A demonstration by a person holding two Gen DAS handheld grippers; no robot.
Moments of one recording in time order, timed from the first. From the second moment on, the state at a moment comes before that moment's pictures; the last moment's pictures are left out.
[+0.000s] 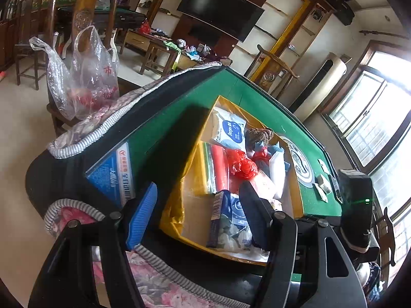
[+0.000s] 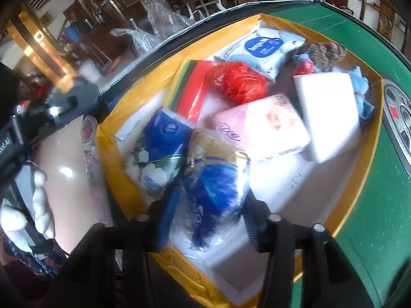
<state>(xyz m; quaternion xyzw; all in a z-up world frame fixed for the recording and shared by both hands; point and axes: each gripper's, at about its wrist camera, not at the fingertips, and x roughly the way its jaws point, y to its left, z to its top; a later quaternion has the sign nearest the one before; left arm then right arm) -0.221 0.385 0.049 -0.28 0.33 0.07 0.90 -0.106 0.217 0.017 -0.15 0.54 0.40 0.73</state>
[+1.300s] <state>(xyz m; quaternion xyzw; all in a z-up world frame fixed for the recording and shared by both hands) -0.096 0.065 0.043 -0.10 0.45 -0.24 0.85 0.026 -0.192 0.079 0.13 0.44 0.06 0.88</state>
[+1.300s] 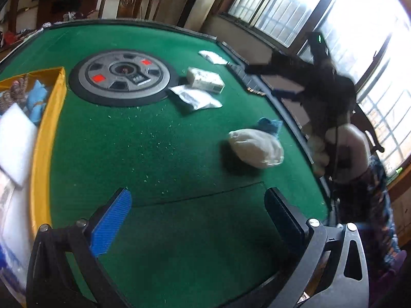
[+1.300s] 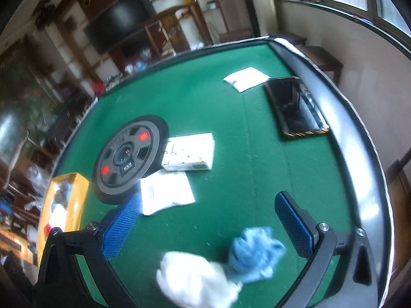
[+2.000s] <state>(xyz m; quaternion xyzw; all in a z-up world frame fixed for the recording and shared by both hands) -0.079 0.065 0.010 -0.11 0.45 -0.23 0.86 0.166 -0.115 0.019 0.04 0.58 0.03 0.81</state>
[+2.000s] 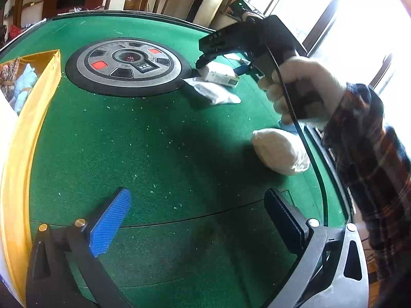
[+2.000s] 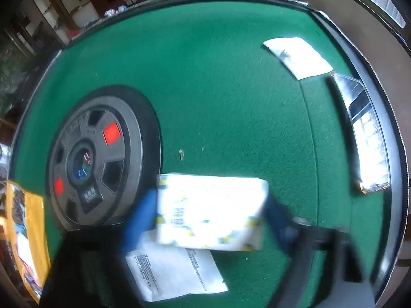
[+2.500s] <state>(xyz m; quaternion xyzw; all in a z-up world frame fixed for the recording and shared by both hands) -0.078 0.069 0.008 -0.13 0.44 -0.24 0.85 -0.004 -0.126 0.080 0.07 0.51 0.17 0.84</state>
